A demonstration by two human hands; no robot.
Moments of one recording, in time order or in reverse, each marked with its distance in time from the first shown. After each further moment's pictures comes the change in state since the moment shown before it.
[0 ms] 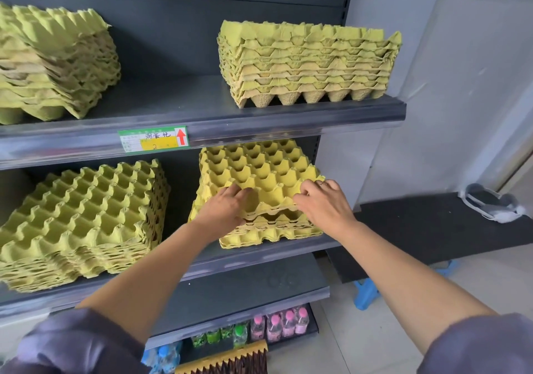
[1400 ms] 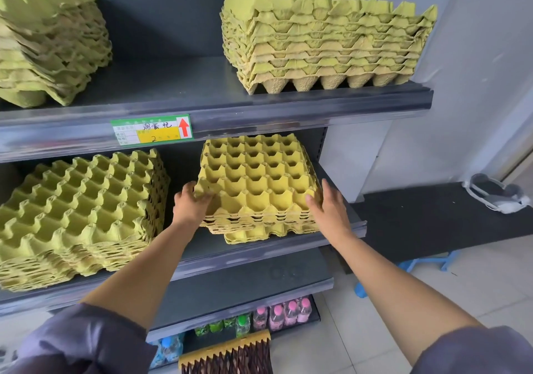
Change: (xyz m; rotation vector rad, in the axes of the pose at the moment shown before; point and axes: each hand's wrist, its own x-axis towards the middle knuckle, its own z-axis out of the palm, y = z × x) left_hand 0.012 -0.073 0.043 -0.900 0.265 -0.680; right_hand 0.007 -0.004 0.062 0.583 0.006 0.574
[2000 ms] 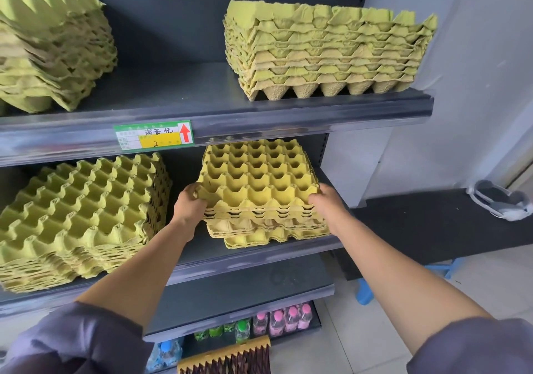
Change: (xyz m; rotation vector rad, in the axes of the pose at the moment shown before) left_hand 0.005 0.006 -0.004 -0.278 -0.036 -0.069; right_hand 0.021 -0.035 -0.019 0.444 -0.135 0.262
